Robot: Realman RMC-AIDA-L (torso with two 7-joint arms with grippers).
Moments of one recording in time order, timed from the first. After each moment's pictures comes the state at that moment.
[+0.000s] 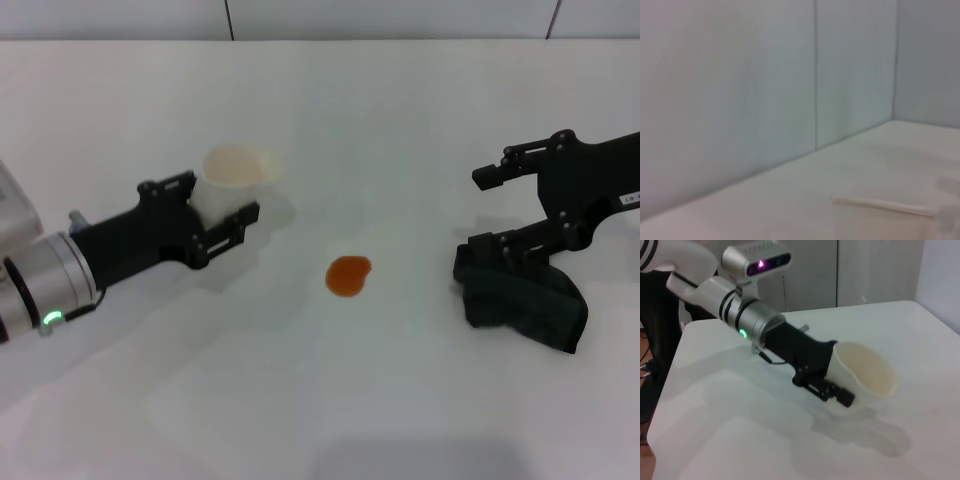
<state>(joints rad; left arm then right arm) -0.45 -2.08 0.95 0.37 1.52 1.22 -0.88 0.53 2.01 -1.00 -1.18 -2.04 -1.69 1.63</state>
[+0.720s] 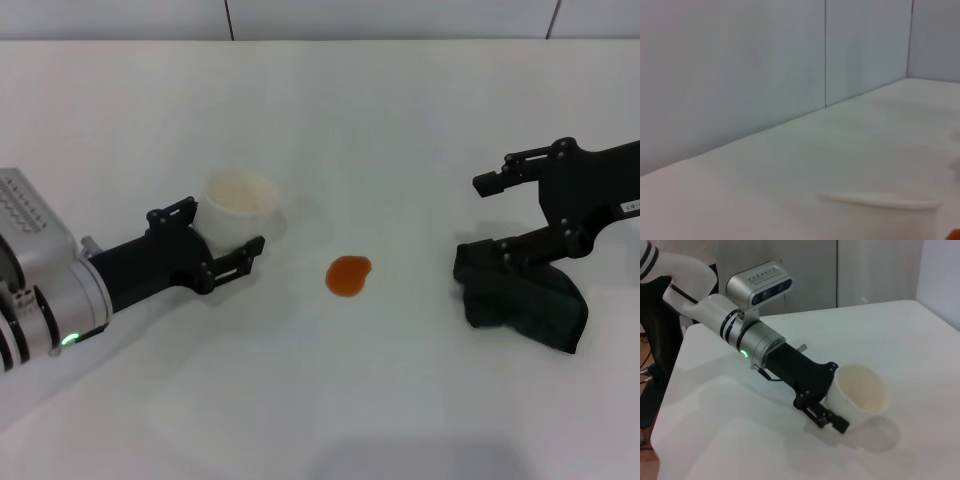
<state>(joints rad) -0.48 -2.09 0.95 0.27 1.51 1.12 -0.77 0.52 2.01 -1.01 -1.18 -2.03 -1.69 1.64</state>
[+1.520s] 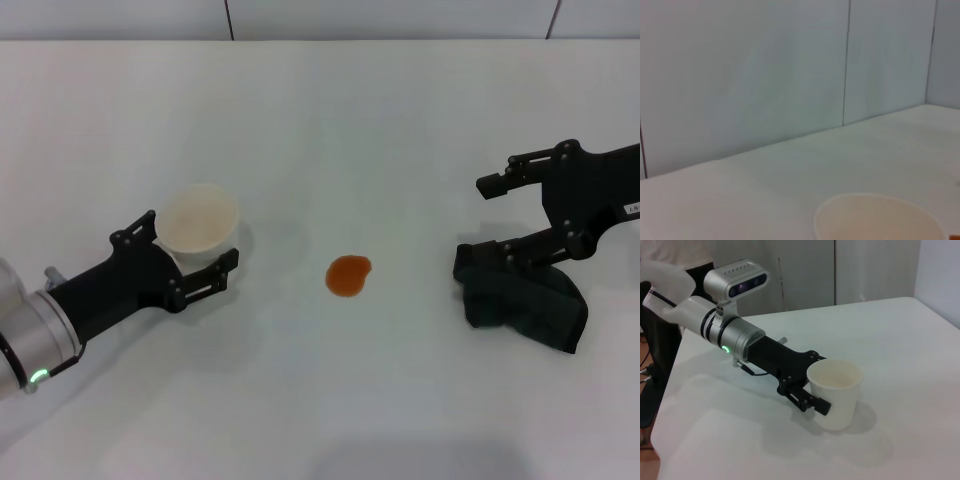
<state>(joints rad) -0.37 -2.08 0.95 0.28 1.42 1.21 -0.74 0.51 2.01 -1.01 -1.19 -2.03 -1.69 1.65</state>
